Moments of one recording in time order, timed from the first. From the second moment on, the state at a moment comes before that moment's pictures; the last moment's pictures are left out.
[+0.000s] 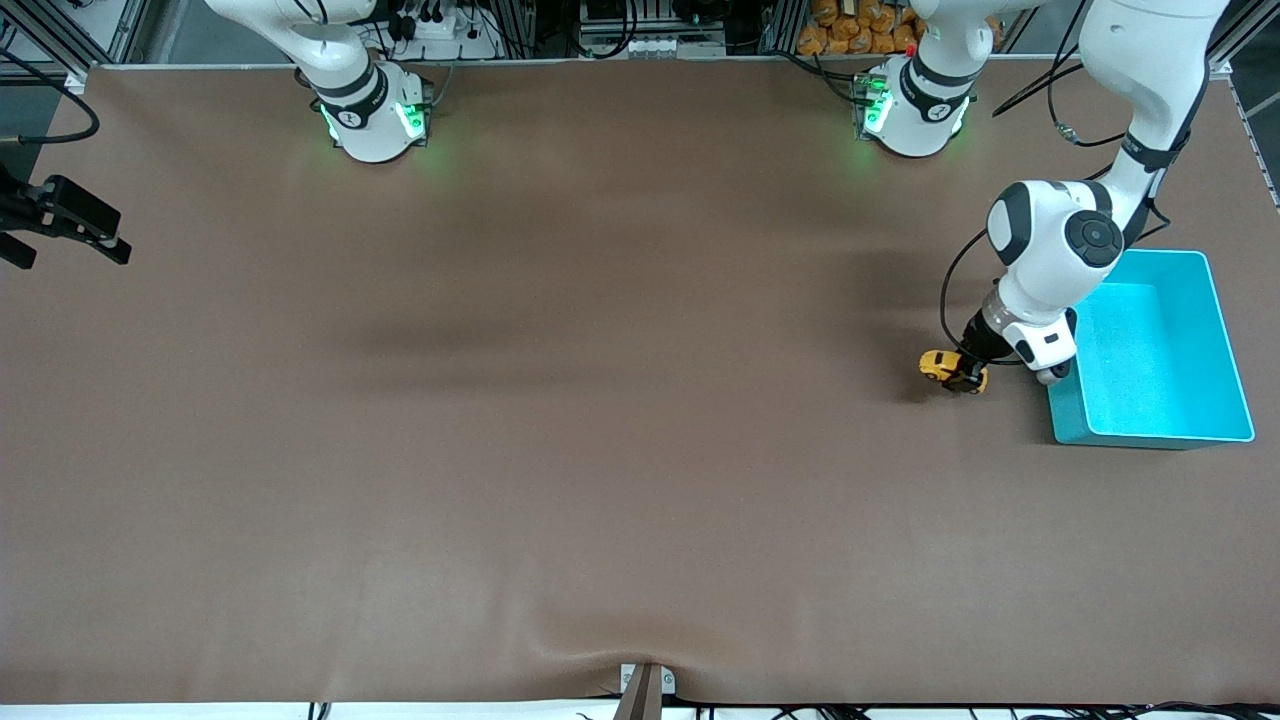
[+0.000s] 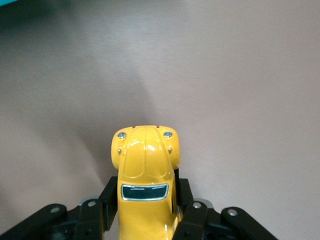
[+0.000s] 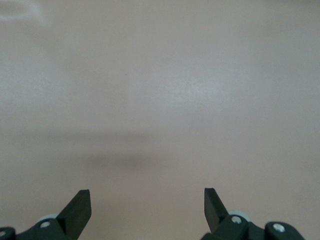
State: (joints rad) left arm 0.18 0.25 -0.23 -2.39 0.01 2.77 -1.16; right arm -0.02 -0.03 -0.02 -1.53 0.01 1.55 -0.08
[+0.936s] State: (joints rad) left arm 0.26 0.21 -0.23 -1.97 0.10 2.19 -0.77; right arm -0.02 -0.03 -0.02 -1.53 0.01 1.55 -0.08
